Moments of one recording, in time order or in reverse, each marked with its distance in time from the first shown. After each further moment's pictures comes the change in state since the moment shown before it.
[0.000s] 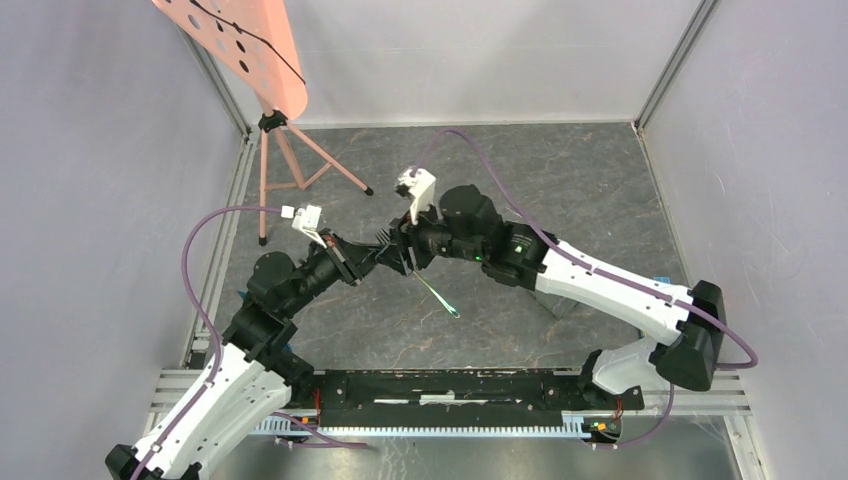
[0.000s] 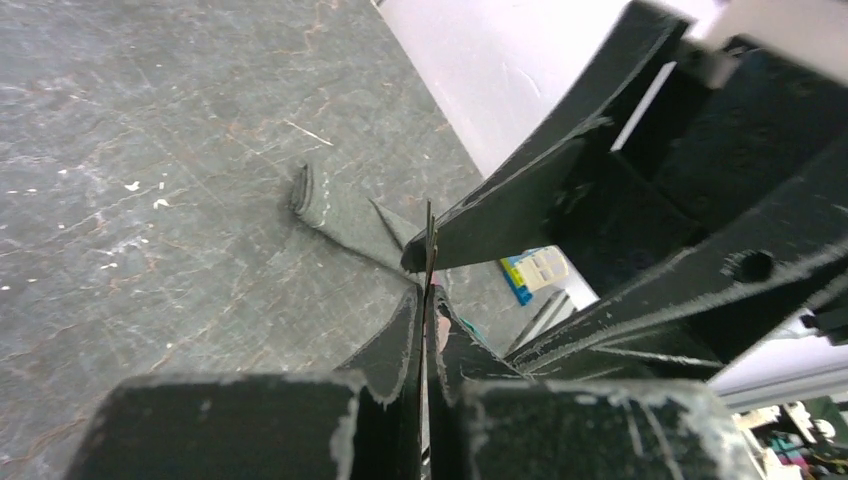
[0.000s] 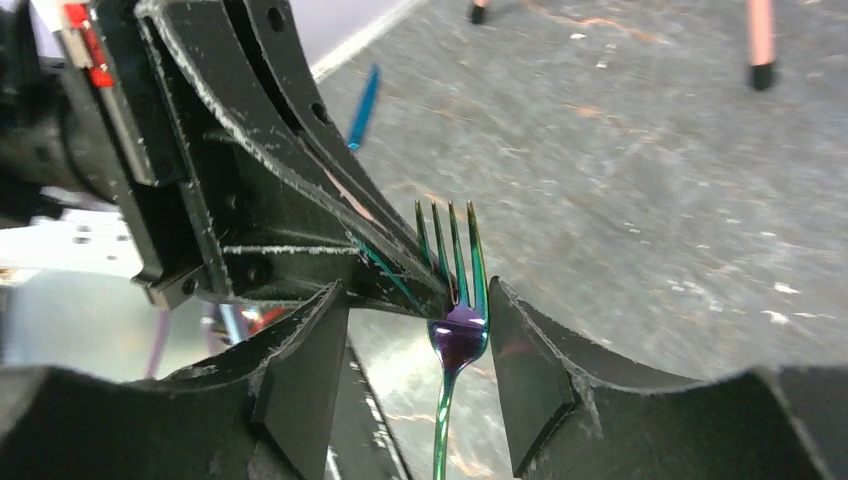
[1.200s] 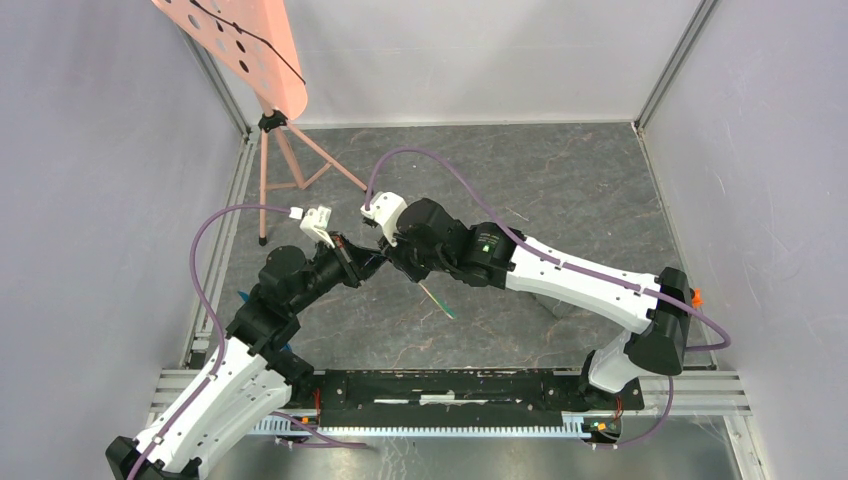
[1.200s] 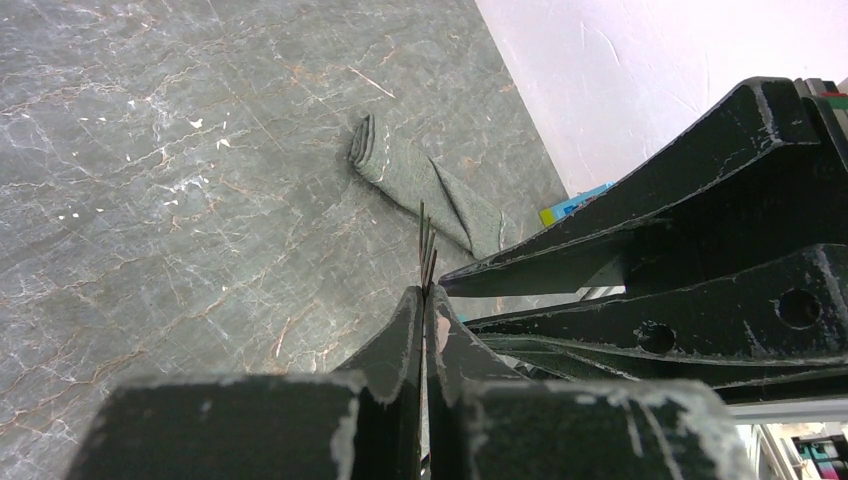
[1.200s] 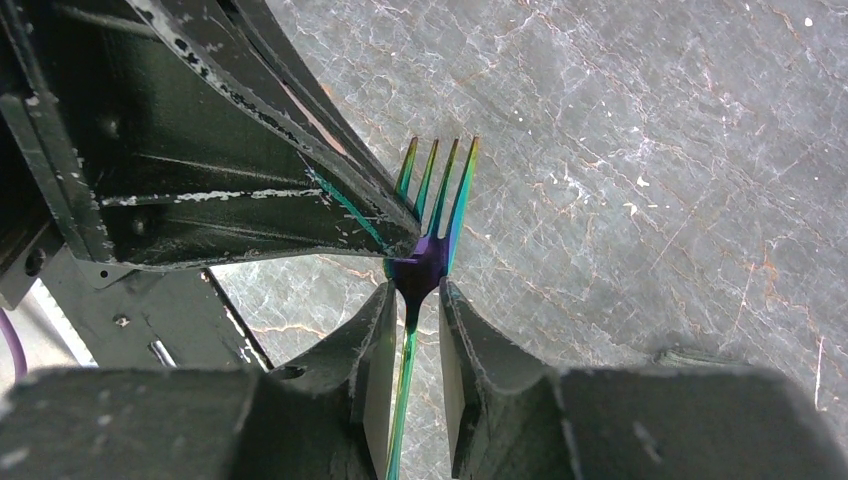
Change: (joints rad) left arm -0.004 0.037 0.026 -0.146 -0.055 0.051; right arm 0.135 0.180 0.275 -0.480 0.351 -0.270
